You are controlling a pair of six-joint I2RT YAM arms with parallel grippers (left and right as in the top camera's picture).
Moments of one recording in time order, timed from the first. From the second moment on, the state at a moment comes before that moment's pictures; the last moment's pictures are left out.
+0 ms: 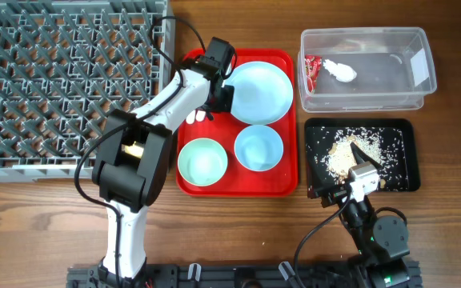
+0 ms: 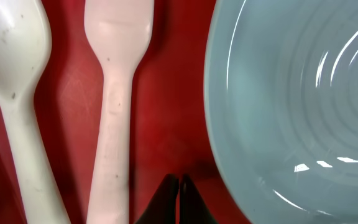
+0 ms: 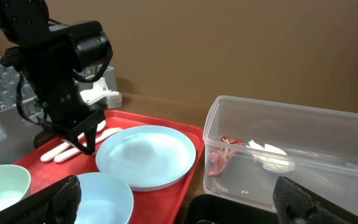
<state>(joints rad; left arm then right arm) -0.44 2.18 1.61 -0.74 -0.01 -0.23 0.29 0.02 0.01 0.00 -0.03 -0.03</state>
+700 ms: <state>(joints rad) -0.44 2.16 1.61 -0.66 -0.13 -0.18 0.29 0.02 0.01 0.00 -0.03 -0.03</state>
